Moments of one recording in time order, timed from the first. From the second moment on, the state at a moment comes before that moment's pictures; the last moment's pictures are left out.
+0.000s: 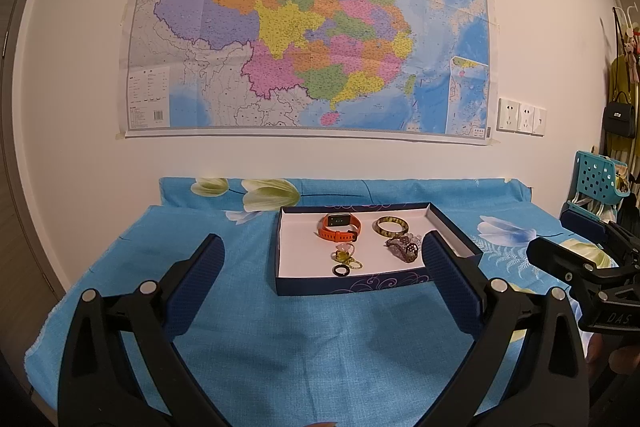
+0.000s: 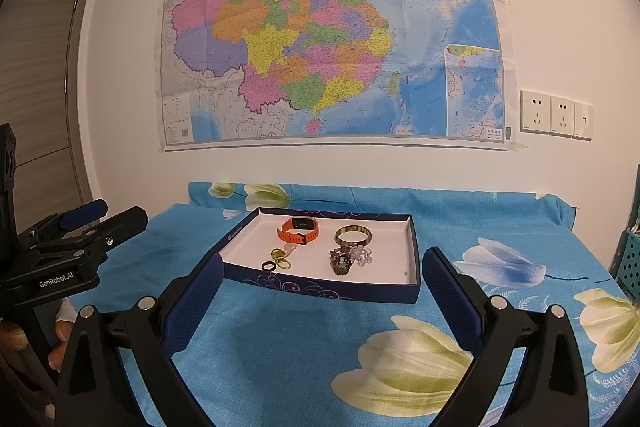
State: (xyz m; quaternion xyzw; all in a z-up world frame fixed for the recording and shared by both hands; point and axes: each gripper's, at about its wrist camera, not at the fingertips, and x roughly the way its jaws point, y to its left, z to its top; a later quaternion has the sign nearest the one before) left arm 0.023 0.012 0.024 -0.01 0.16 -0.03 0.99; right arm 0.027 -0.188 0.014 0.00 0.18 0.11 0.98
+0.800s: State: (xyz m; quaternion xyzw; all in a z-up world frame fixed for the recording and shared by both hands) left arm 0.024 0.010 0.023 -0.01 0.16 -0.04 0.99; right arm 0.028 -0.189 0.013 0.00 0.18 0.11 0.98
